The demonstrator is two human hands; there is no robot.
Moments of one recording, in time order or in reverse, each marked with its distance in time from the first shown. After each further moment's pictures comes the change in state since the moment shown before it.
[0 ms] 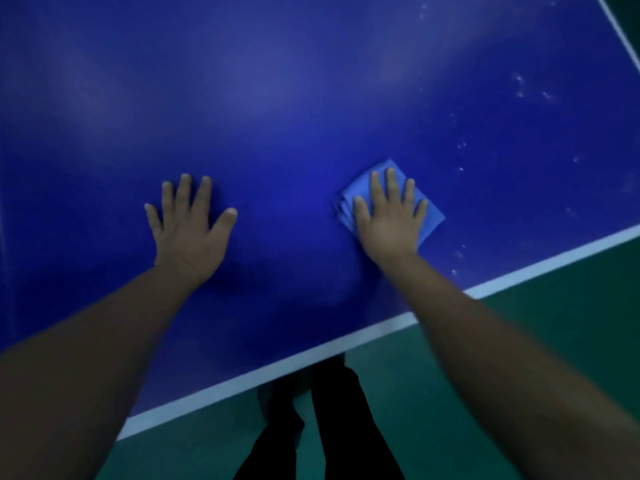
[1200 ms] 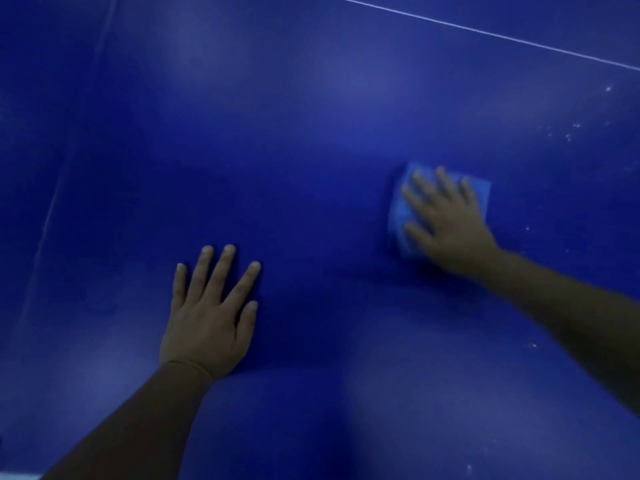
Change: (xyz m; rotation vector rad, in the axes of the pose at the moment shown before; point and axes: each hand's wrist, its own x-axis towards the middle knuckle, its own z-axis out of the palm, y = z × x) left_hand 0.001 0.002 0.026 0.238 0.222 0.036; right_hand 0.254 -0.038 -0.023 -0.198 -0.083 -1.049
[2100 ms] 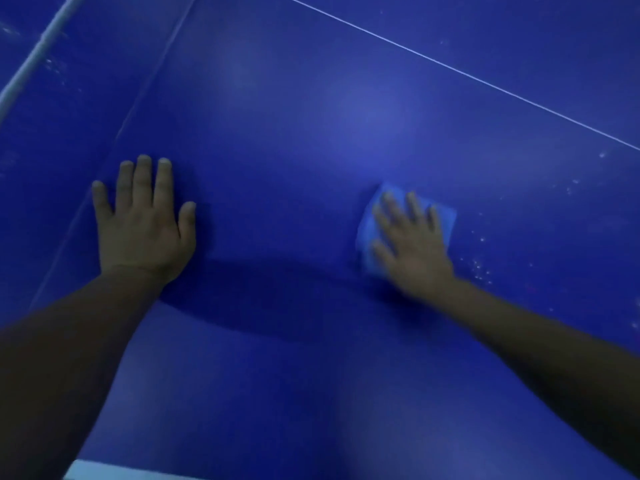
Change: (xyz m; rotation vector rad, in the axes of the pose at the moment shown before) left_hand 0.053 -0.104 -0.041 -0.014 0.140 -0.432; right_hand 0.026 -0.089 0.007 -0.033 0.047 -0.021
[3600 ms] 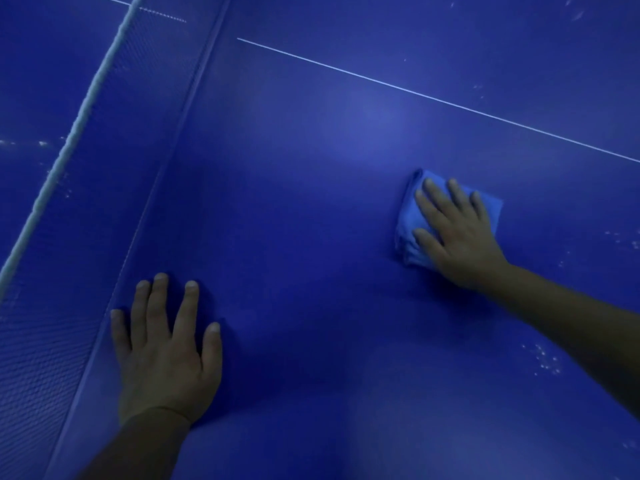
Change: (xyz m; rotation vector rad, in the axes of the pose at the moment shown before) left_hand 0.013 -0.006 0.005 -0.014 -0.077 -0.043; right_hand 0.132 0.054 -0.009 0.051 -0.039 0.063
